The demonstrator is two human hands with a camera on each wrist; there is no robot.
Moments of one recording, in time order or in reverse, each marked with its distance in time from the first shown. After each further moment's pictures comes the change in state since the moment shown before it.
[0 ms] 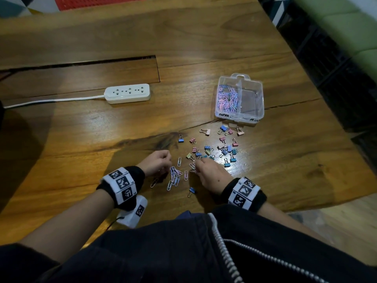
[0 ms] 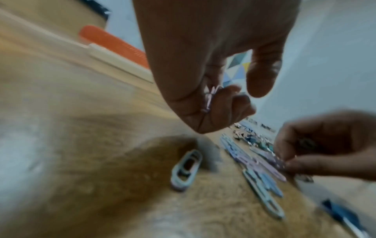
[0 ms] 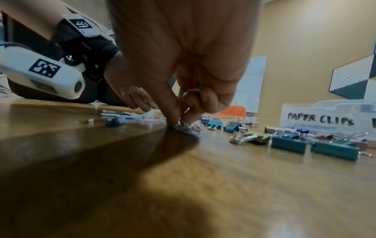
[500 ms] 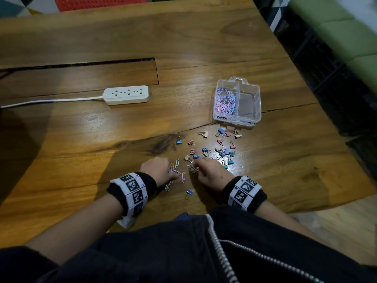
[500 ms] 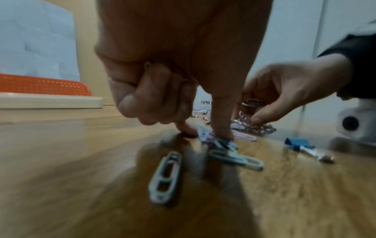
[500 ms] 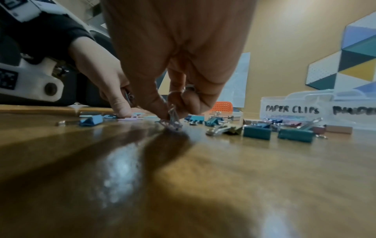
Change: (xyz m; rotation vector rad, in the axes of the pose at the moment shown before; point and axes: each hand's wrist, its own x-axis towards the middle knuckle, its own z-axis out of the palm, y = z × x) left_hand 0.002 0.004 0.026 1.048 0.229 -0.085; right_hand 0.002 0.014 -0.005 0.159 0.021 -0.040
